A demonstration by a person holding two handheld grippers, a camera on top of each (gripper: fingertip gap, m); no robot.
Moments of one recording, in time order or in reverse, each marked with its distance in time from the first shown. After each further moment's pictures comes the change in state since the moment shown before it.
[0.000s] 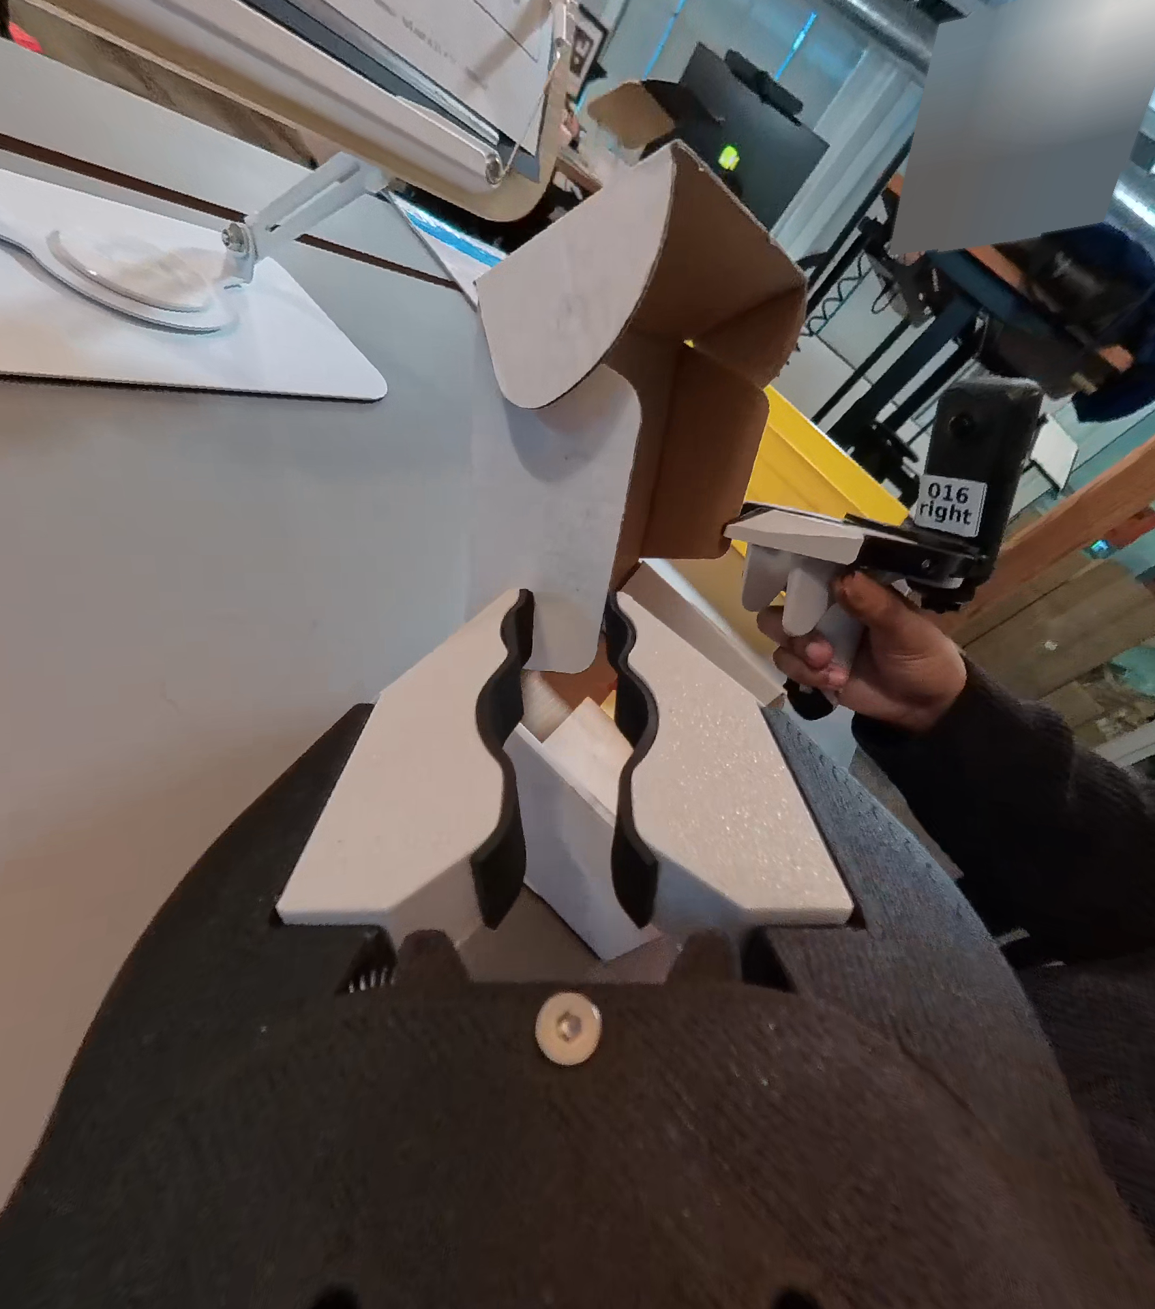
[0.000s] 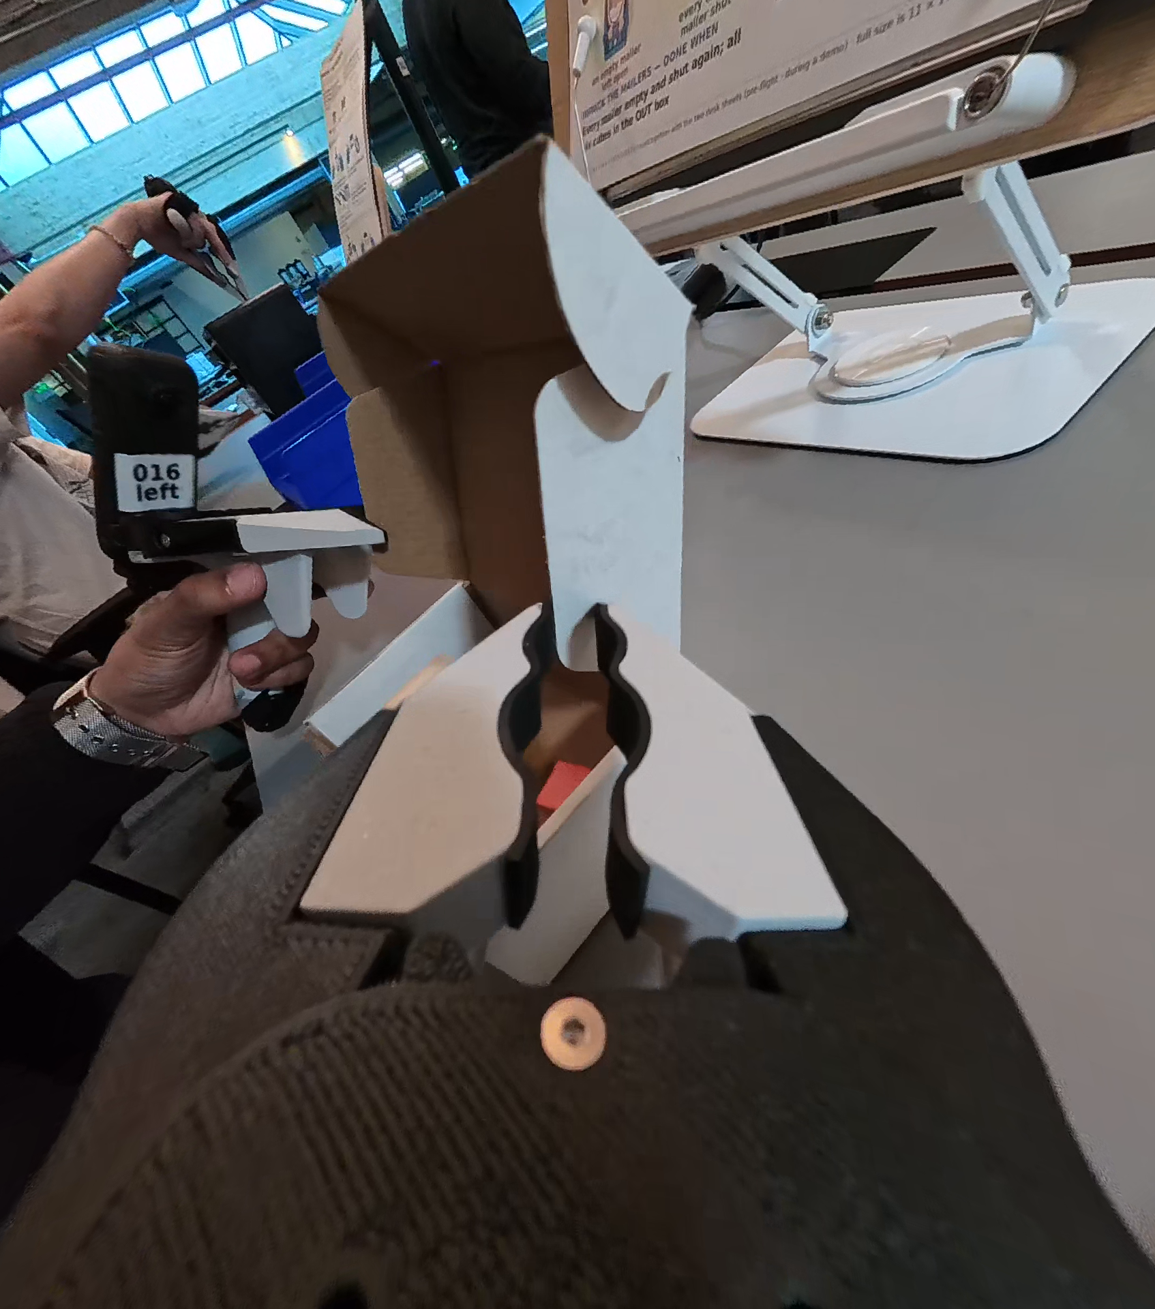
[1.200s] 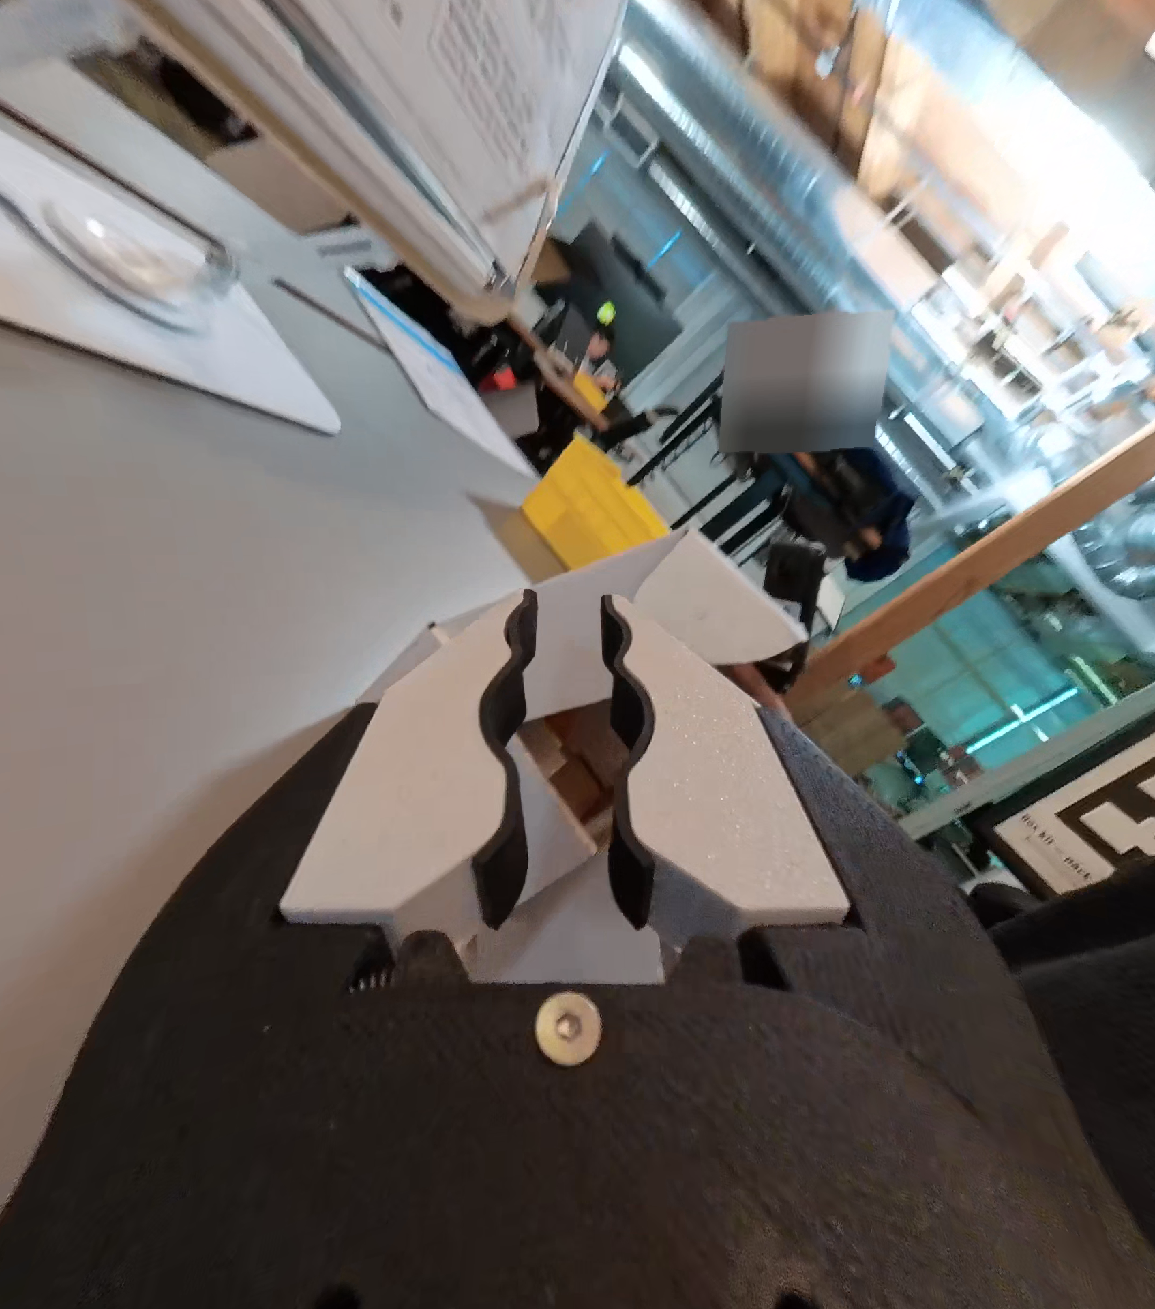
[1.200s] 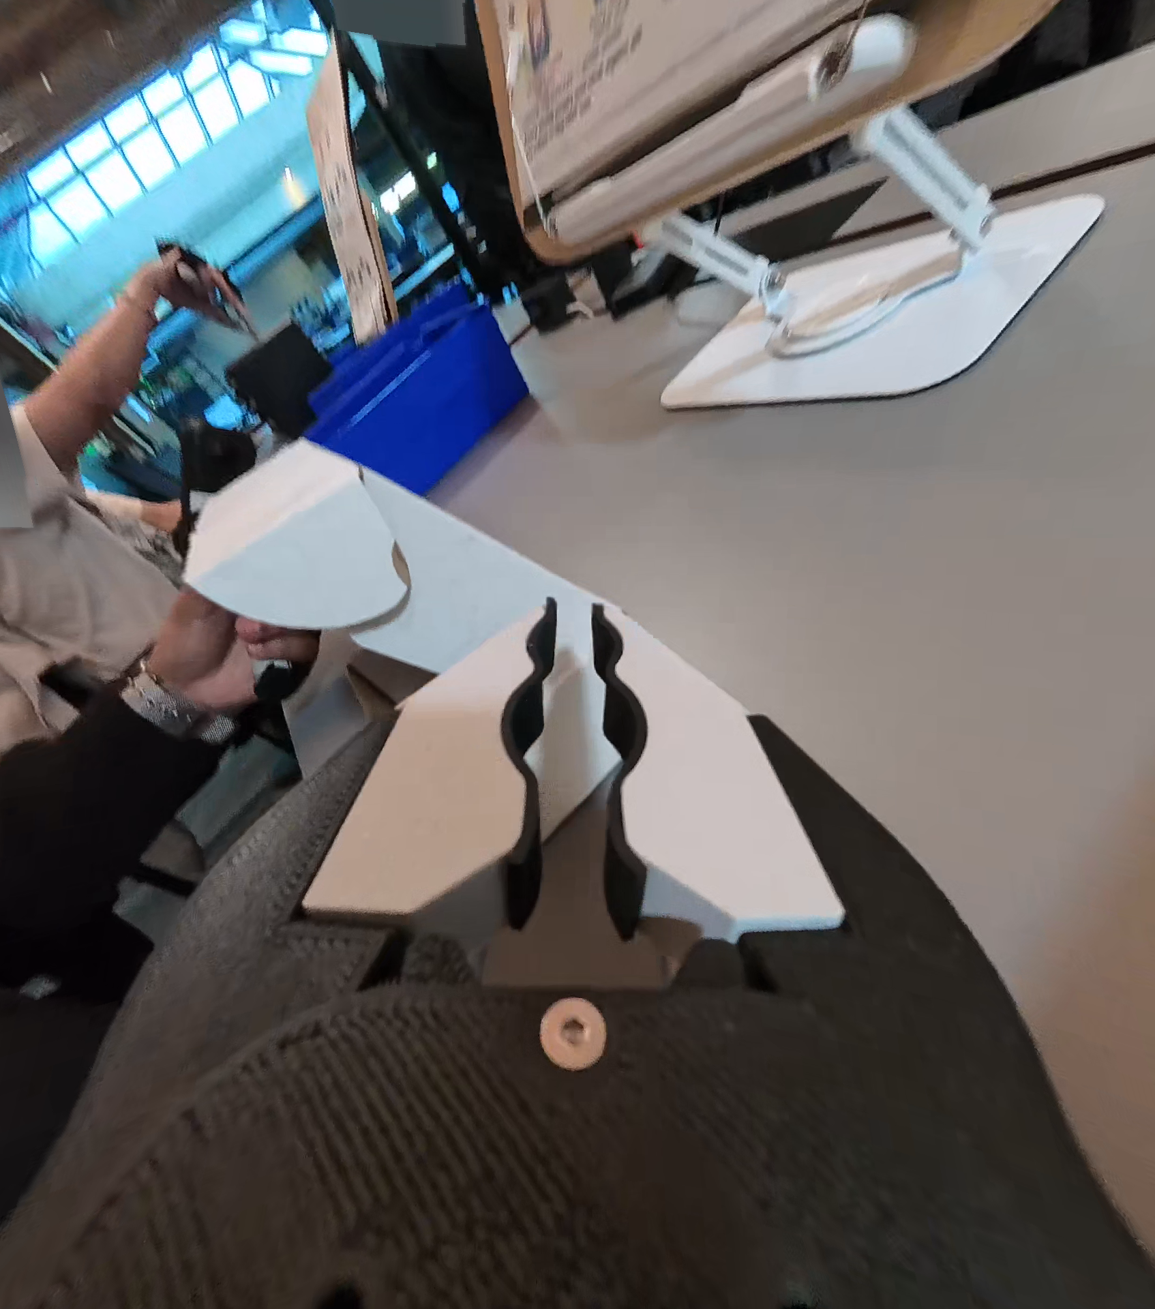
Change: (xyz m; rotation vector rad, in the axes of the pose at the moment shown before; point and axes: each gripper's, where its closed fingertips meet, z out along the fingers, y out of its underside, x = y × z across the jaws) left arm -0.011 -0.021 -0.042 0.150 0.181 -0.259; right arm 0.020 0.005 -0.039 -0.009 -0.004 0.115
